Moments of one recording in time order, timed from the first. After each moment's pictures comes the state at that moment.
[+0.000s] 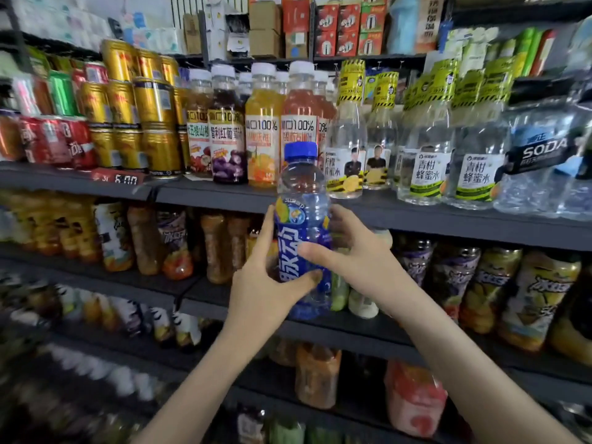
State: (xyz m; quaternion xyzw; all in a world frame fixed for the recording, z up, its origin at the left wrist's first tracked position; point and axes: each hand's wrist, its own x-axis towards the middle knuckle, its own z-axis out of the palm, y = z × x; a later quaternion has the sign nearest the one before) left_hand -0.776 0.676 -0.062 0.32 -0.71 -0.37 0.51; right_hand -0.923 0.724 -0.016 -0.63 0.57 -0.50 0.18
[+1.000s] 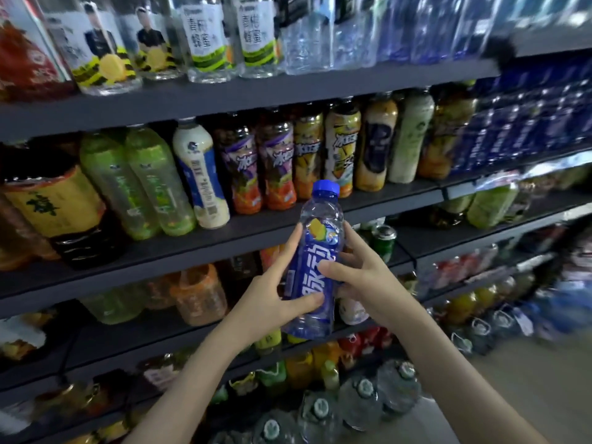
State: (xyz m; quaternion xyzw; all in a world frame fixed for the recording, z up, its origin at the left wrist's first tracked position) left_hand -0.889 0.774 -0.170 0.08 -0.82 -0.56 0.10; right_hand -1.012 0.911 -0.169 -0.29 0.56 -0.69 0.35
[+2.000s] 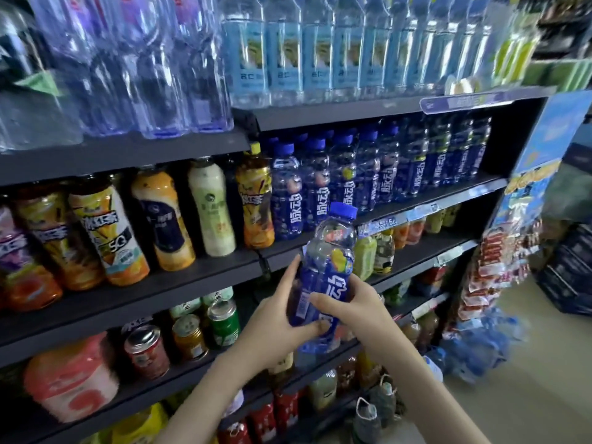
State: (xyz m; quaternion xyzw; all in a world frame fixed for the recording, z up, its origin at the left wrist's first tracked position) left_hand -1.211 1.012 -0.177 0.03 -0.84 -0.53 0.10; right_hand -1.293 1.156 -0.172 -0.19 0.73 -0.63 0.19
